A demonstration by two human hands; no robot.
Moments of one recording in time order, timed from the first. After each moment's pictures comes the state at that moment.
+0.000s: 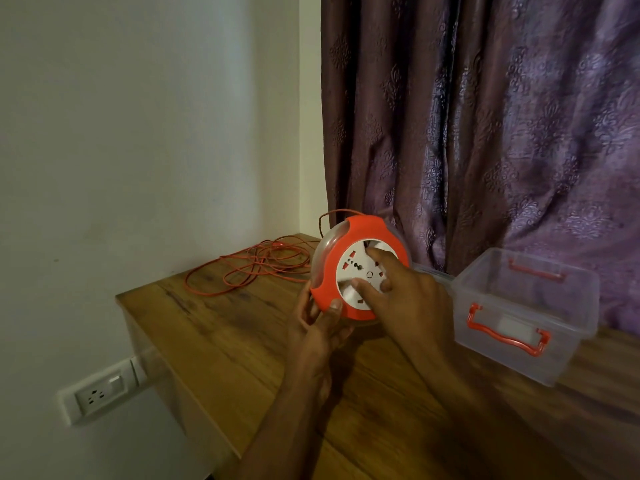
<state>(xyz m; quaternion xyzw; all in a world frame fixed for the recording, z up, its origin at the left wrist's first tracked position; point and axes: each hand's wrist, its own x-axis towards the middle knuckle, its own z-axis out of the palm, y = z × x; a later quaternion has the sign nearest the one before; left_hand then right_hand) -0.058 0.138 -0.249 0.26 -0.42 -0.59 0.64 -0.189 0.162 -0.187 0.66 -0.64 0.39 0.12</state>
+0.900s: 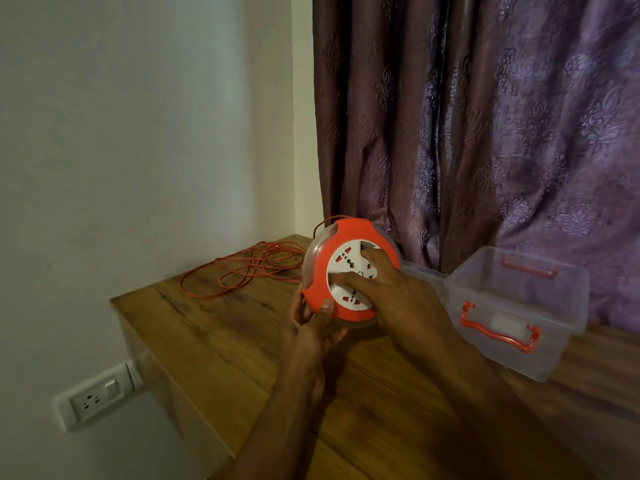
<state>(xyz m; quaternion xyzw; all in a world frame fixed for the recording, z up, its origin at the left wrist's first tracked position) -0.057 0.136 -0.250 0.29 -0.38 -0.61 0.63 -0.199 0.167 -0.178 0.79 -0.56 0.20 0.15</state>
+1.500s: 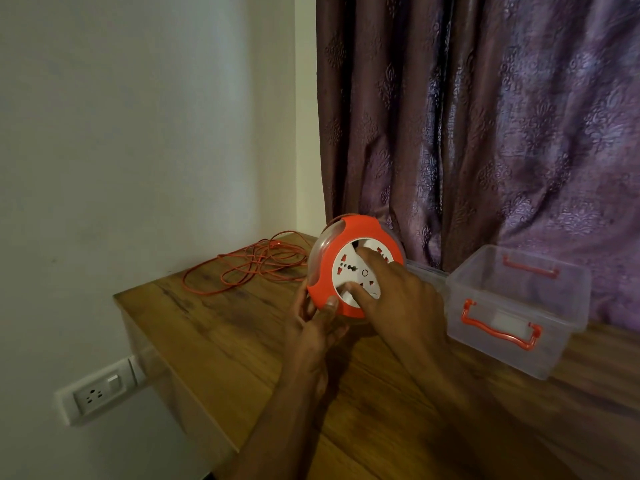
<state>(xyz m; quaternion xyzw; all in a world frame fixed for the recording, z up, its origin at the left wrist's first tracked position) -0.059 0.137 -0.252 0.28 -0.41 -0.59 0.63 -0.185 0.165 -0.192 0.68 -0.63 0.36 0.13</state>
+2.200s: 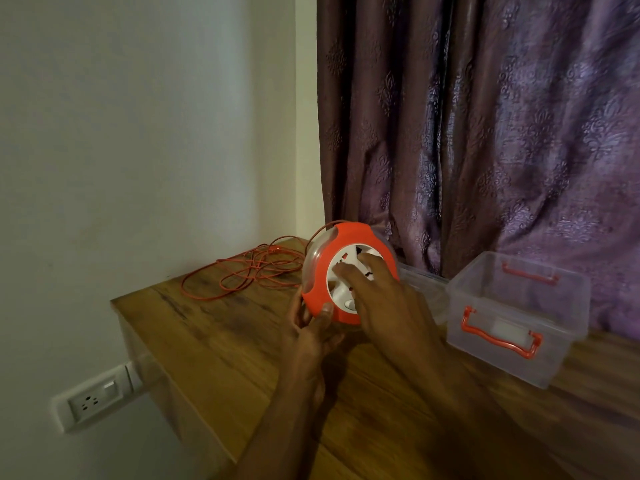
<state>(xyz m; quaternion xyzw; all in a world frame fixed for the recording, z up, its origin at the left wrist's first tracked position) -0.057 0.139 -0.248 0.29 -0.38 -0.60 0.64 -0.180 0.162 -0.186 0.75 -0.59 0.27 0.15</state>
